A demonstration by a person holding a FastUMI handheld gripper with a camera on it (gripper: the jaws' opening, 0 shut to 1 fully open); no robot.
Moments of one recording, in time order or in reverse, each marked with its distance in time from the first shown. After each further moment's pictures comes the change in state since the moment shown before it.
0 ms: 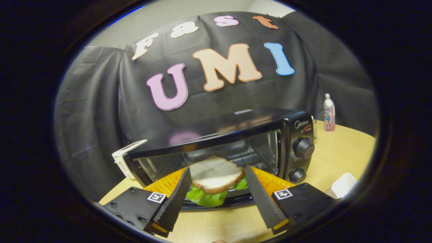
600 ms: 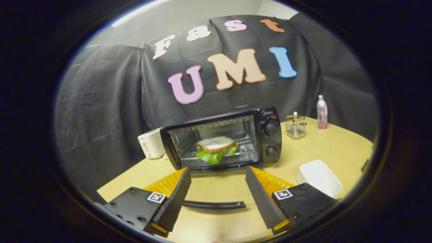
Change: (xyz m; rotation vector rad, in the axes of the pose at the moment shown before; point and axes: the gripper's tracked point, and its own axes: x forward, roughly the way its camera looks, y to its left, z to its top) arm -0.134 -0.021 -0.060 -0.045 0.088 0.097
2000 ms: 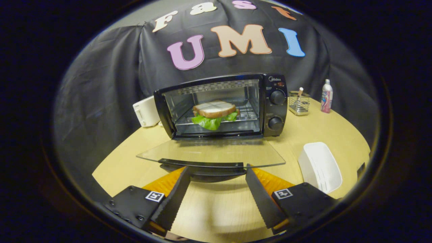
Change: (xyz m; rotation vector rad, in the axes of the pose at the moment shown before) arm 0.012 -0.011 -0.030 -0.069 0.245 -0.046
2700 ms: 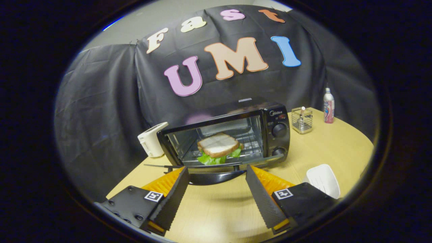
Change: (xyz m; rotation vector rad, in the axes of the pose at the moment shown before) arm 0.014 0.006 0.090 0.120 -0.173 0.052
